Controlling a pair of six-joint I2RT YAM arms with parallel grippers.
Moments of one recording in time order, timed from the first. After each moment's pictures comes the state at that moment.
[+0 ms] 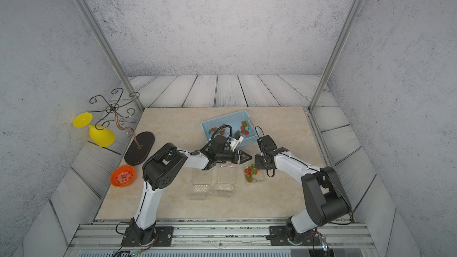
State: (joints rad) left arm -0.75 2.18 1.18 0.60 0.69 -0.62; right arm 0.37 1.51 0.85 -0.48 0.04 0.34
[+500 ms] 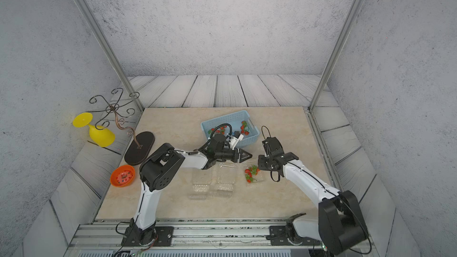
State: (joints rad) left arm -0.75 2.13 1.18 0.60 0.69 -0.59; right arm 0.37 1.23 0.77 -0.59 0.02 0.42
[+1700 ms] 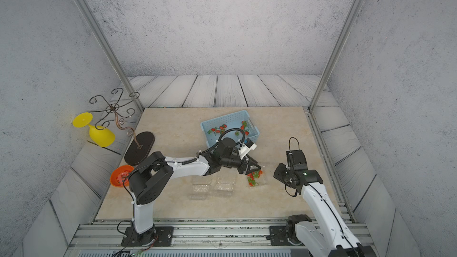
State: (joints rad) left arm -0.93 1.96 1.17 0.34 0.63 -0.32; right arm 0.09 0.91 0.64 -0.77 -0.13 0.62
